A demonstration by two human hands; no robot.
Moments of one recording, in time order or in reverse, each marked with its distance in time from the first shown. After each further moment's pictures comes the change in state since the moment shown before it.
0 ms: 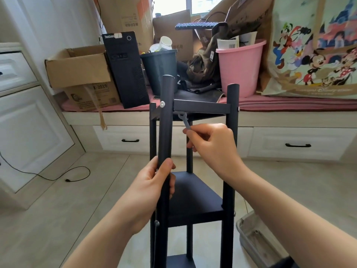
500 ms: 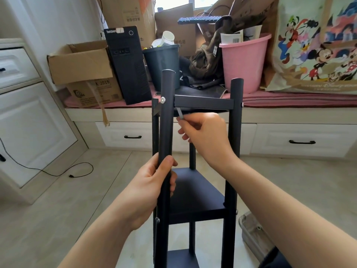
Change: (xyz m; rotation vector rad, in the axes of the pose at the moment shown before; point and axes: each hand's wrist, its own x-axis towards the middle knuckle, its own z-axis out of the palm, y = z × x) left_hand -0.005 0.002 -0.005 0.000 -0.006 -0.026; right_hand 0.016 0.001 0.023 0.030 -0.012 -0.032
